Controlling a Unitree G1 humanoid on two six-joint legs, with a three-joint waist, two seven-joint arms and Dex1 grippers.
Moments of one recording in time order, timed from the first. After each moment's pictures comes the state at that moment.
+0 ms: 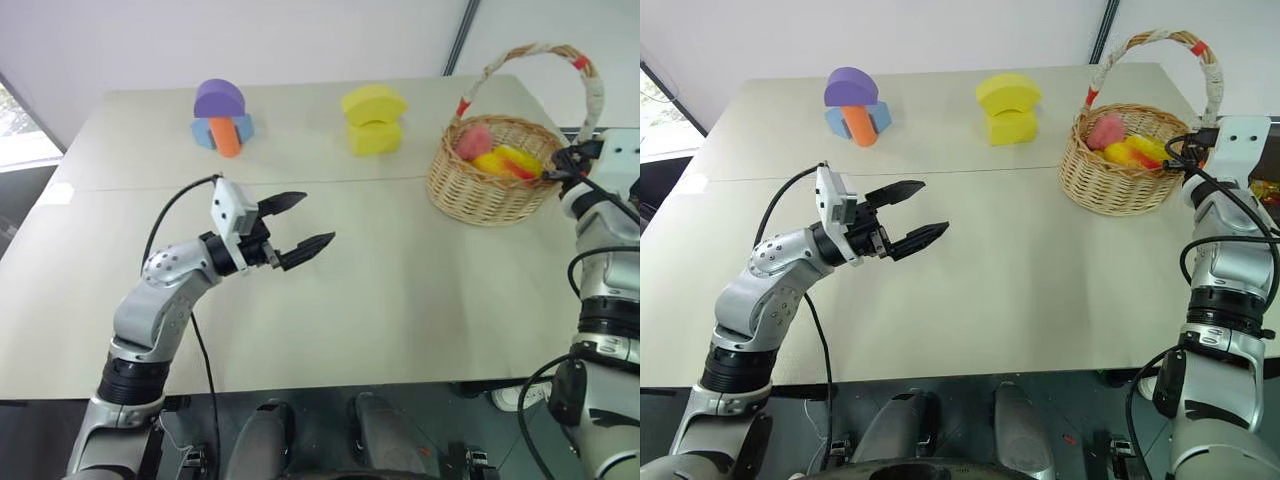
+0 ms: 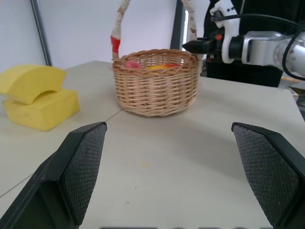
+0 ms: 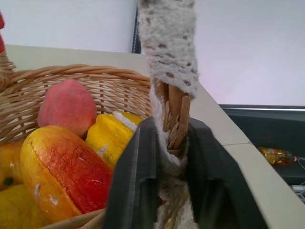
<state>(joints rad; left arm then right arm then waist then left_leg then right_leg) -0.40 0.43 -0.02 -0.27 -0.52 0.40 -0.79 -0.64 -0.65 -0.40 0.43 0.19 0.26 0.23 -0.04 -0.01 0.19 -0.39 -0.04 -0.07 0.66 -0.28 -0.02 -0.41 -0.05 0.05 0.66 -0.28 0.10</state>
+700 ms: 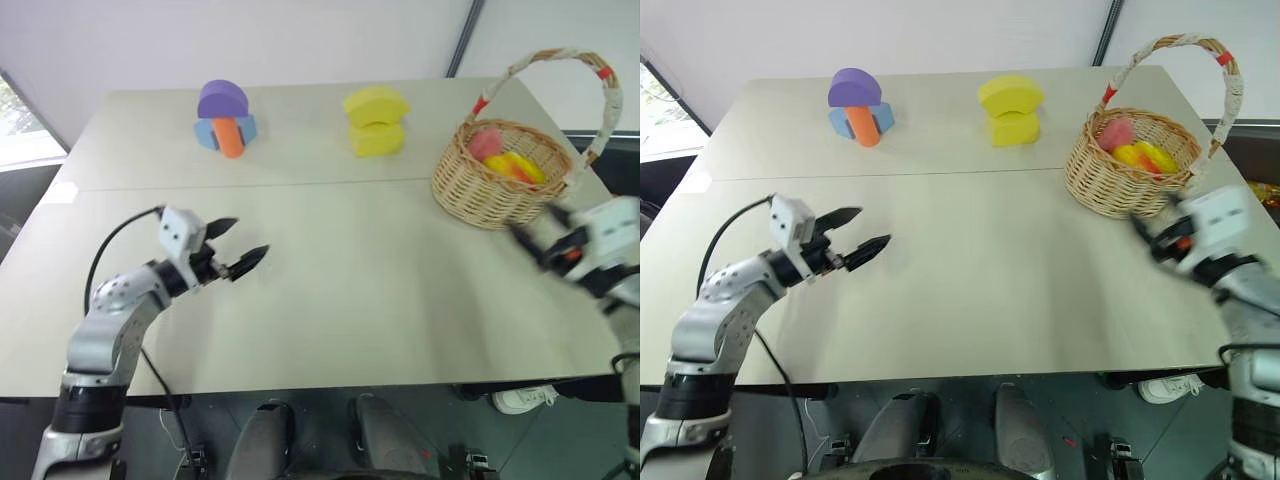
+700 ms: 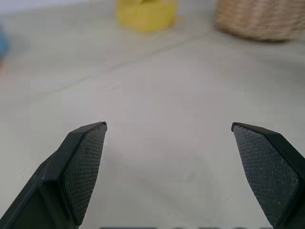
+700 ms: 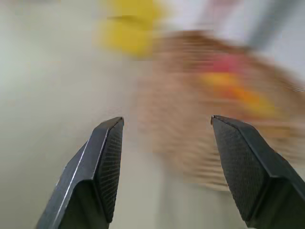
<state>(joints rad) -0.15 0.54 0.15 -0.13 -0.43 0.37 -0.70 -0.03 -0.71 -0.30 -0.22 0.37 0.26 0.70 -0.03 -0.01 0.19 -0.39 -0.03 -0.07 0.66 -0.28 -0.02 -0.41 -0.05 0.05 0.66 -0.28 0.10</state>
